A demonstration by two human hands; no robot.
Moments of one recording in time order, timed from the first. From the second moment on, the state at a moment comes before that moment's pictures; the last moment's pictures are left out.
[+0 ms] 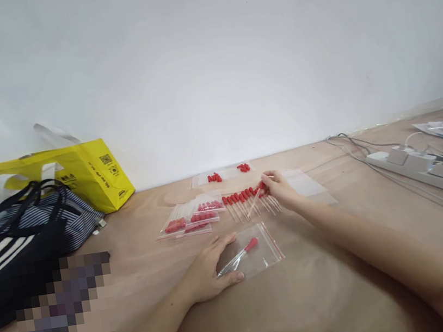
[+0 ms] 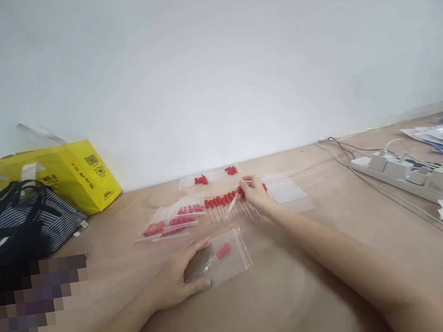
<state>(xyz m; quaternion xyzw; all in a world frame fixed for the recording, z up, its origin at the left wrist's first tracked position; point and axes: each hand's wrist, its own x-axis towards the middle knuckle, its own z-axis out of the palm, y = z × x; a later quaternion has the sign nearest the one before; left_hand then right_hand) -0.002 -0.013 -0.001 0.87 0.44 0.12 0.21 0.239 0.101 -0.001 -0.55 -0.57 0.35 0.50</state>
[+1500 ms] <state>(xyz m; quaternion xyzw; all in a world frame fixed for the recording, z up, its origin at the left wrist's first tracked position) 0.002 -0.013 -0.001 0.87 0.45 0.10 0.19 0.253 0.069 -0.021 -0.47 -0.78 0.34 0.24</state>
